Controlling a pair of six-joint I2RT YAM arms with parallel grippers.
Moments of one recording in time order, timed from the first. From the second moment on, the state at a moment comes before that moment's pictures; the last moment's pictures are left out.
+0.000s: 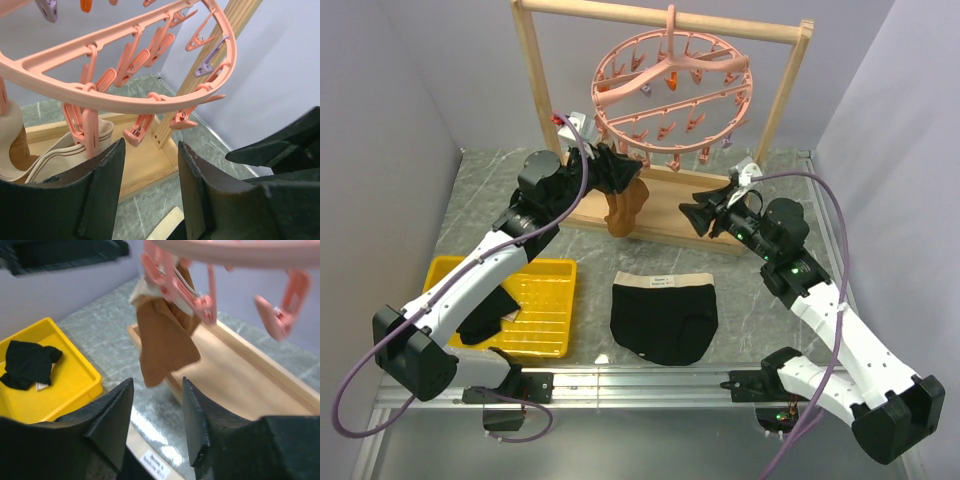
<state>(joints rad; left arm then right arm) -0.57 1.31 1.23 0.16 0.18 -0.39 0.43 0.94 0.87 0.08 -0.35 0.11</state>
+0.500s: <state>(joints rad) -0.58 1.36 1.27 0.14 0.16 -0.39 0.57 1.12 0.86 0.40 -0.18 -0.02</state>
